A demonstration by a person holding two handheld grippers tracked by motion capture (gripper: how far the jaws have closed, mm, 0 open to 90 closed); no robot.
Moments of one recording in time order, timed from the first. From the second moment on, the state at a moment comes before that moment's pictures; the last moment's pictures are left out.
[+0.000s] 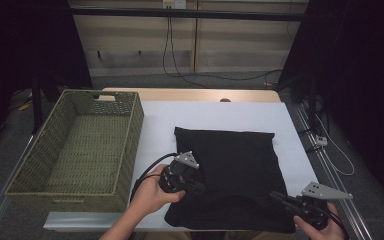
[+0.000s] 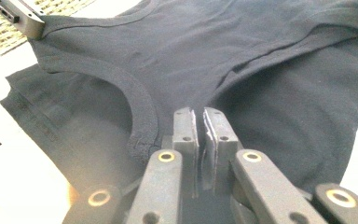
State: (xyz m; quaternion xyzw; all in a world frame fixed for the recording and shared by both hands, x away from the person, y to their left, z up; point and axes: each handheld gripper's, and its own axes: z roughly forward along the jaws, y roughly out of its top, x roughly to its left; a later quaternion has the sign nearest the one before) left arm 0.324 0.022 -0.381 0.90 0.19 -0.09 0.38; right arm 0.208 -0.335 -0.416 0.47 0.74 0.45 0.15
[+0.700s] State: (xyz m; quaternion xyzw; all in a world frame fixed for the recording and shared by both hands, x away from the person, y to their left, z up) left arm 0.299 0.034 -0.389 0.91 0.18 -0.10 0.36; right arm 0.180 -0.332 -0.416 0.46 0.76 0.43 0.14
